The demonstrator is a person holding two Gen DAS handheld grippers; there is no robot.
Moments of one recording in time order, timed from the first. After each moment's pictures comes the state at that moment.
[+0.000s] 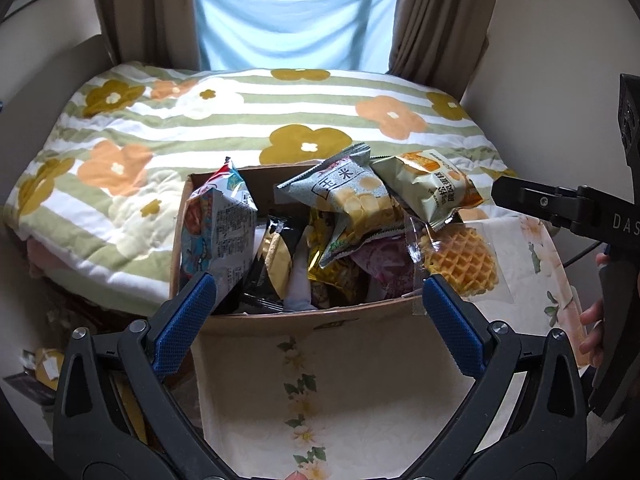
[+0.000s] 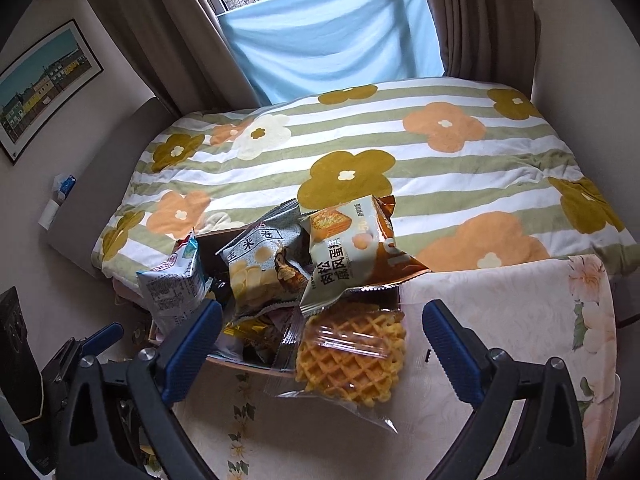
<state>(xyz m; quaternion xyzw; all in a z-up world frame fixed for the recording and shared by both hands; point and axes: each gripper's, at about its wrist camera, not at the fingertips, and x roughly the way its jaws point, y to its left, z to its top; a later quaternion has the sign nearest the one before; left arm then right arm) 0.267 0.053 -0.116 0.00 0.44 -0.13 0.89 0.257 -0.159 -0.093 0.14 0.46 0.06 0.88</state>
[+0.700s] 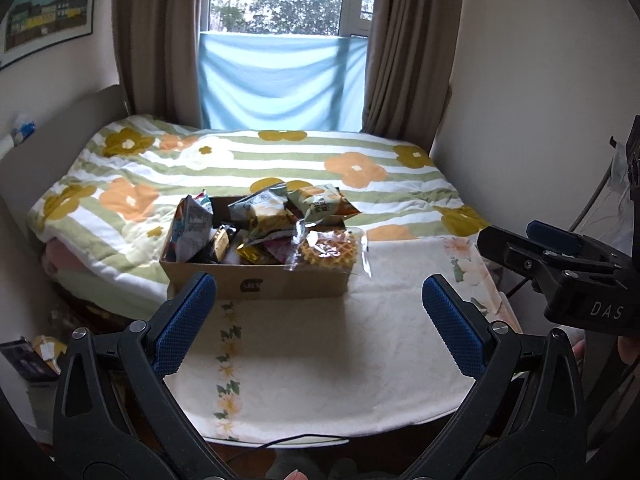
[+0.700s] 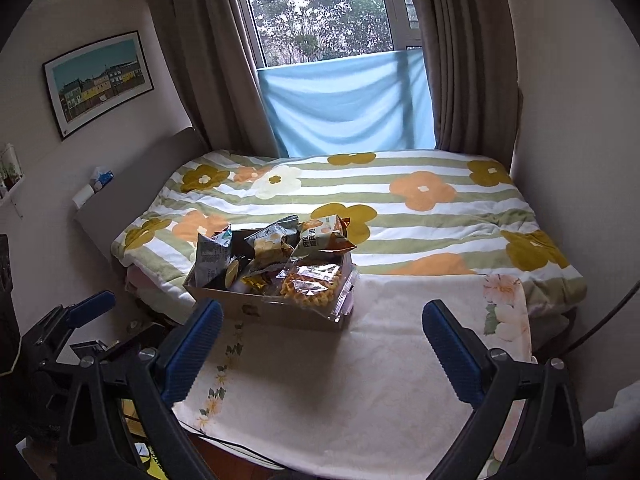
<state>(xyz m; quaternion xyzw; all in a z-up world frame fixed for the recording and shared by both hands) 0.063 -0.032 -0.017 -0.01 0.33 -0.13 0.94 0.056 -0.216 -0.004 0.08 0.34 0.07 0.93</state>
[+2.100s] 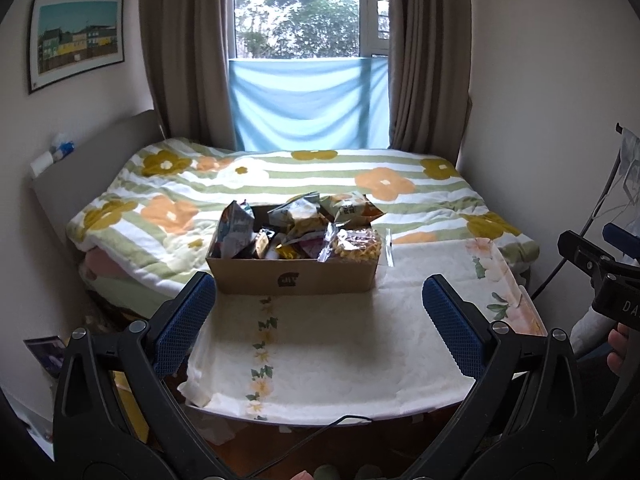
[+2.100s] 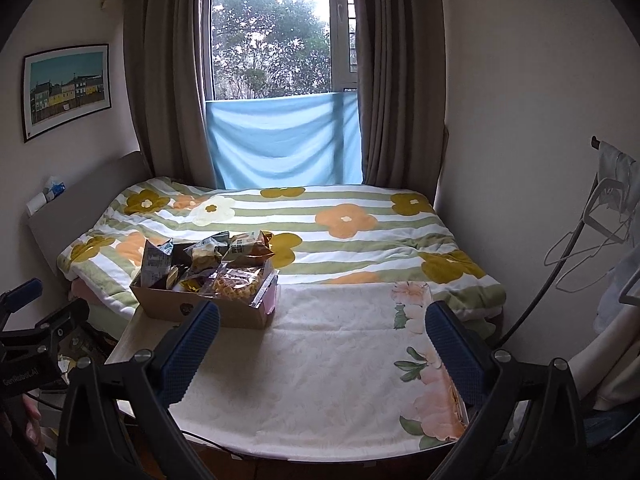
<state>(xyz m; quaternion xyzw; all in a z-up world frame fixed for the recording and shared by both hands) 0.002 -0.024 -0.008 0.02 0.29 -0.06 0.95 -0.036 -0.238 0.005 0.03 0.28 -0.06 0.96</state>
